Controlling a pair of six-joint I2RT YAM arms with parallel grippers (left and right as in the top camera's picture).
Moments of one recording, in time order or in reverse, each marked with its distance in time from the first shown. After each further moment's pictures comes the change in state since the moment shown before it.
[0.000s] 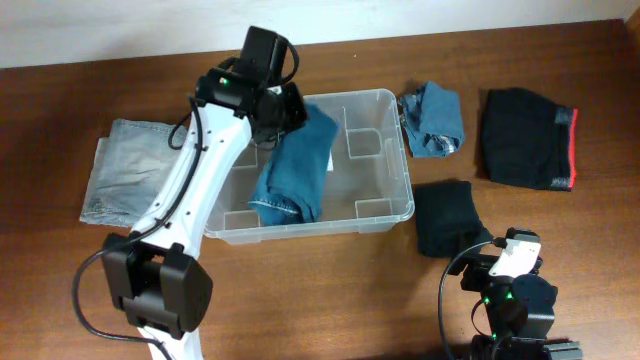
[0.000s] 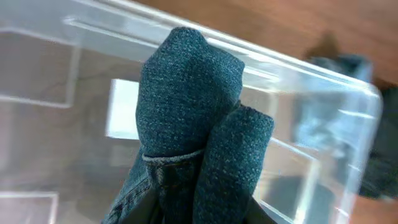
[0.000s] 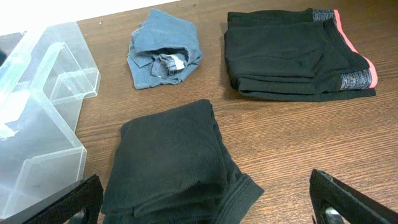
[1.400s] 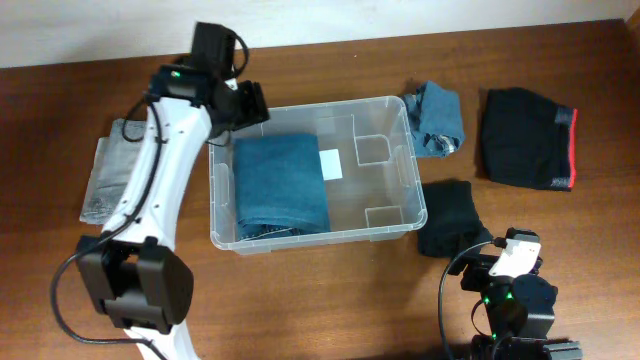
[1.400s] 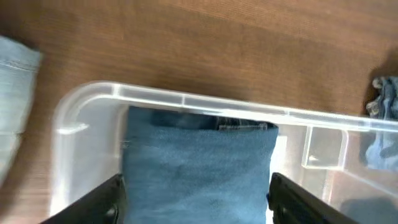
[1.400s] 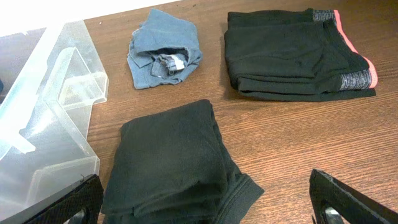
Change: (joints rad) left arm 0.159 -0.006 0.013 -0.052 -0.058 0.272; right arm 0.000 0.000 0.000 0.000 0.000 0.000
